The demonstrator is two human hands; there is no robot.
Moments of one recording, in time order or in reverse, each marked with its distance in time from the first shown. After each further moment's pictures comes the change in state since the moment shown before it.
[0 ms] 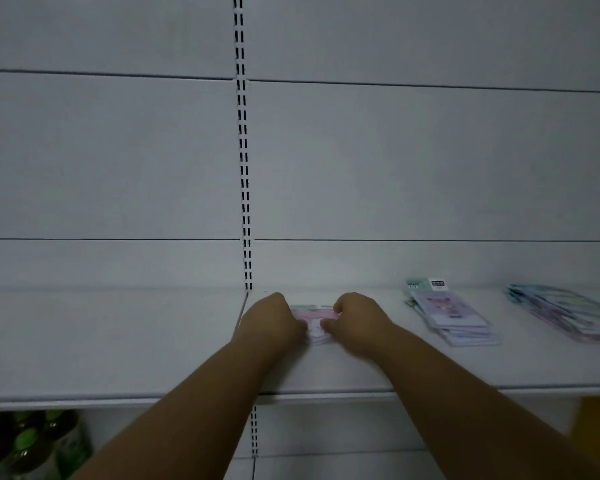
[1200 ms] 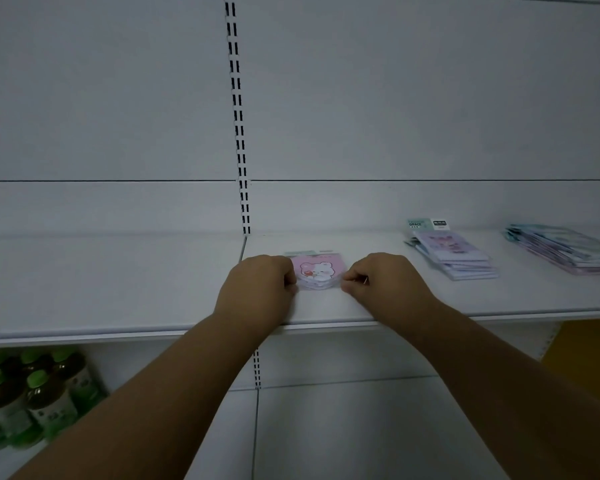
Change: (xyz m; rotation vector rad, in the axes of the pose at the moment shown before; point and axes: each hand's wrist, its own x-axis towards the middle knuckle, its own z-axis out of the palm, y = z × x) left_hand -0.050 -0.037 -0.007 0.071 0.176 0.382; right_hand -0.058 0.021 -0.007 -0.089 0.139 -0.264
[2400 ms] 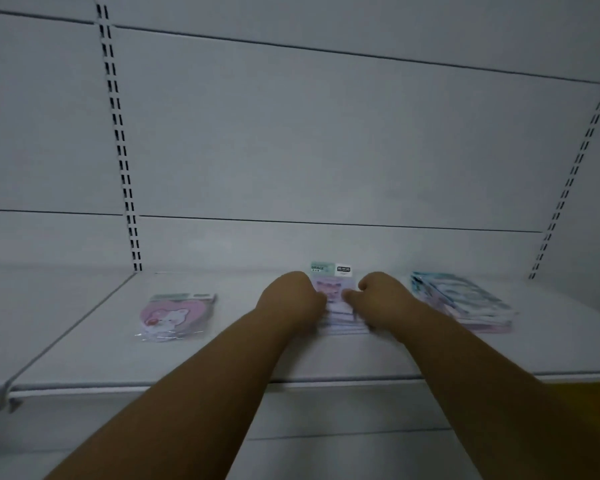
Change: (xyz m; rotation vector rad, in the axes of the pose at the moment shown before) left_hand 0.109 0.225 0.096 -0.227 -0.281 -0.258; right_hand 0.028 0.190 -0.095 0.175 -0.096 0.403
